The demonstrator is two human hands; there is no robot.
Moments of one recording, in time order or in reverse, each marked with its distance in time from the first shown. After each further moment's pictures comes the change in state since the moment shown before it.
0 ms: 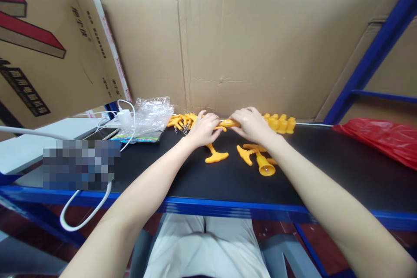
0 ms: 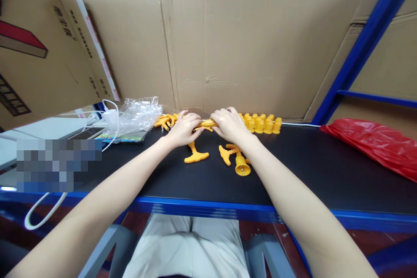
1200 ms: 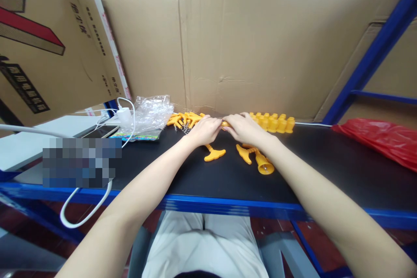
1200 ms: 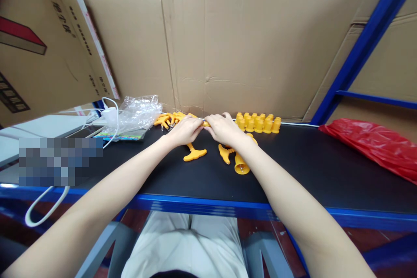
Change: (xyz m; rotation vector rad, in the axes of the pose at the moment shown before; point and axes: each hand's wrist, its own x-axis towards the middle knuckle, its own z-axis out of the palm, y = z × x) left_hand 0.004 0.001 0.006 0.014 -0.088 0.064; right_hand 0.001 -0.011 0.016 0.059 -0.103 0.023
